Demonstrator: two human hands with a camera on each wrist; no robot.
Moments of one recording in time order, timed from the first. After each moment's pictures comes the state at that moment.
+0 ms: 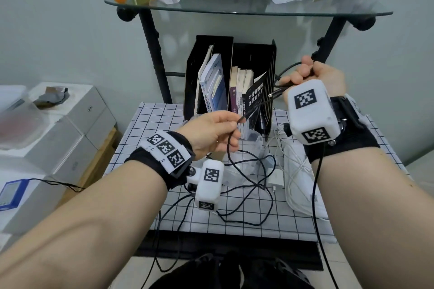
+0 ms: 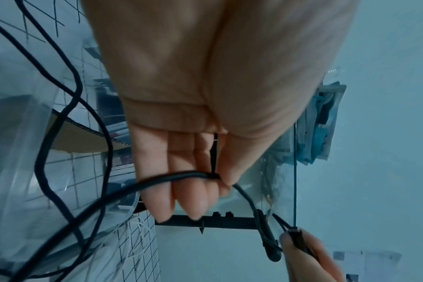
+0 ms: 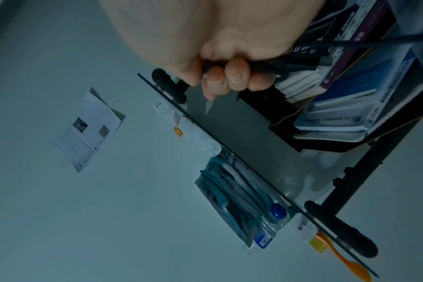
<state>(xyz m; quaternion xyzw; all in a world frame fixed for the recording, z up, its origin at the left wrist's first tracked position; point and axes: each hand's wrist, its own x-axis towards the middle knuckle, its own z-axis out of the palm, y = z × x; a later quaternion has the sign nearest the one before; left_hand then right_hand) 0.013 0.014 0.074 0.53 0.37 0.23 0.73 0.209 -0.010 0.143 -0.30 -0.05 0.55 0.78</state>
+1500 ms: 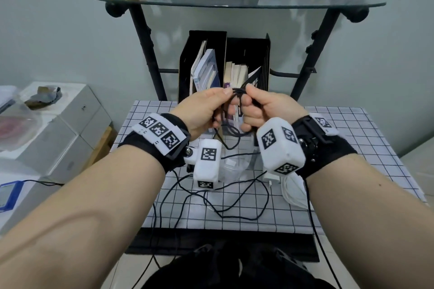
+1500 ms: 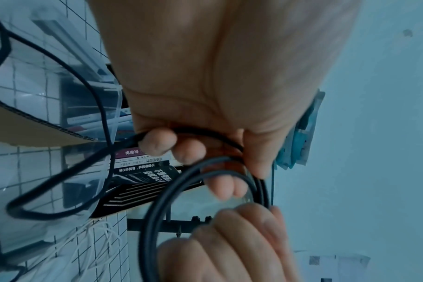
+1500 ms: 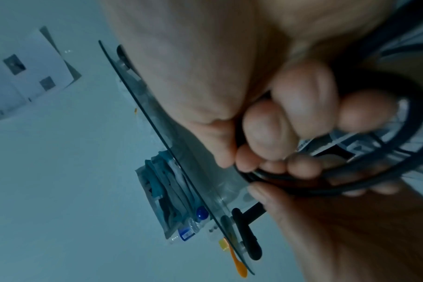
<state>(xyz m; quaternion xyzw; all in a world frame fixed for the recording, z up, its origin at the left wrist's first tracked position) 0.022 0.032 0.090 0.59 0.36 0.28 0.67 0.178 -0.026 0.109 -0.43 -0.29 0.72 0.47</state>
